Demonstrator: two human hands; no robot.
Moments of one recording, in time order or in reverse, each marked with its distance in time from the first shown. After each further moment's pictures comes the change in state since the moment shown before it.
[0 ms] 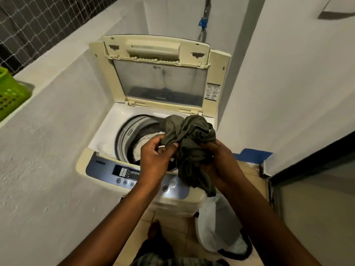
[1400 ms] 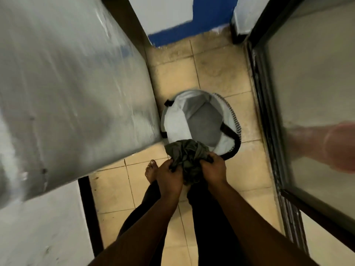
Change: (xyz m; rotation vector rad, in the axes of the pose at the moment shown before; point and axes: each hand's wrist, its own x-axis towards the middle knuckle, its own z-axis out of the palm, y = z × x) left_hand -0.157 -0.516 0.169 0.870 -0.240 -0.613; right_hand 0.050 0.375 -0.448 -0.410 0.769 0.399
